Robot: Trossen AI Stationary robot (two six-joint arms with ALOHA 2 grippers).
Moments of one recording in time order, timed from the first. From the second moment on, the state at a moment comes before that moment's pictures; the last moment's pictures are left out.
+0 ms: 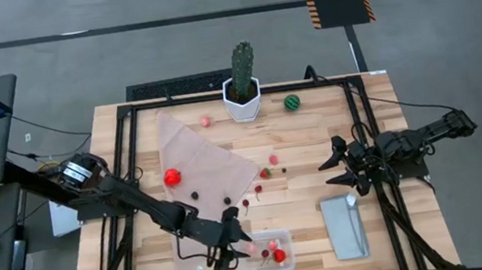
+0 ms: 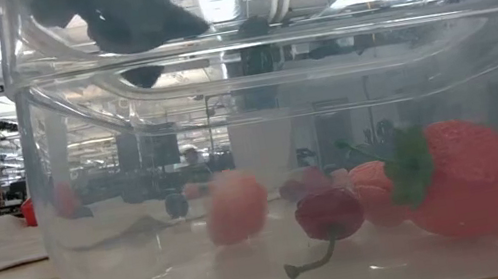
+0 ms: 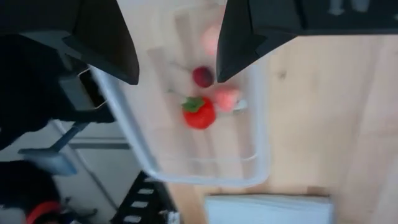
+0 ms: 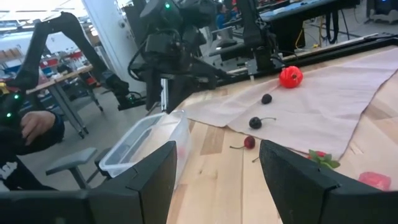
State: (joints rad) left arm -0.50 1.71 0.93 0.24 -0.10 -0.35; right arm 0.27 0.07 0.02 -0.03 0.00 0.27
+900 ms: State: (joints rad) left arm -0.45 1.36 0.88 -0.75 -0.57 -0.65; right arm 0.27 0.07 0.02 -0.03 0.00 0.28
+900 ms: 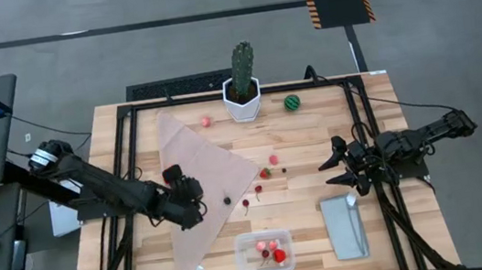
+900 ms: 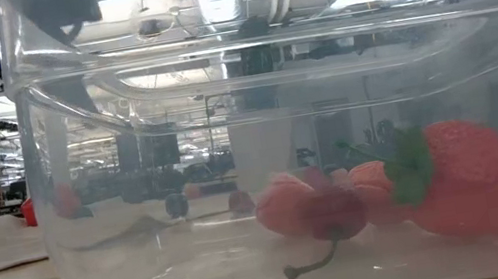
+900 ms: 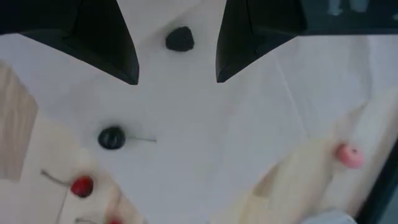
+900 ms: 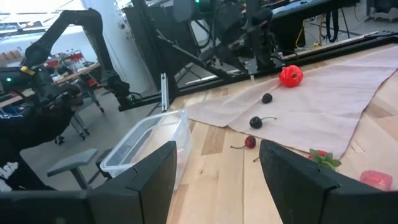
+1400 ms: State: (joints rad) left arm -0.34 1.11 0.51 -0.35 -0.31 -0.61; right arm 0.27 0.07 0.02 -0.03 0.00 0.29
